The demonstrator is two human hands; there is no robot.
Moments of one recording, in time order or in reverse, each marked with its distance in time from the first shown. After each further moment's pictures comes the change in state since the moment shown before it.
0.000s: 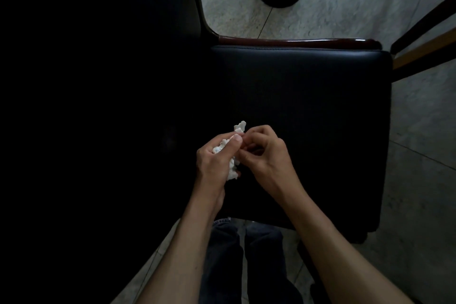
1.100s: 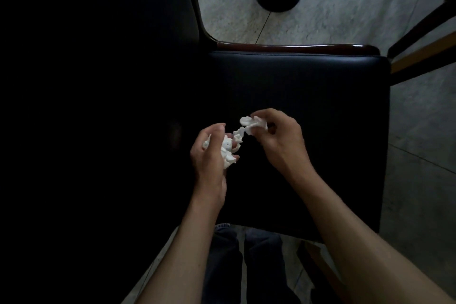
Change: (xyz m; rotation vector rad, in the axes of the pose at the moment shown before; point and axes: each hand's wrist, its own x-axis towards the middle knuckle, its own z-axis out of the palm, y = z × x) left_hand 0.015 0.008 0.010 -0.193 0.218 0.038; right_hand 0.045 0.005 -0.025 -0.230 0.163 -0.041
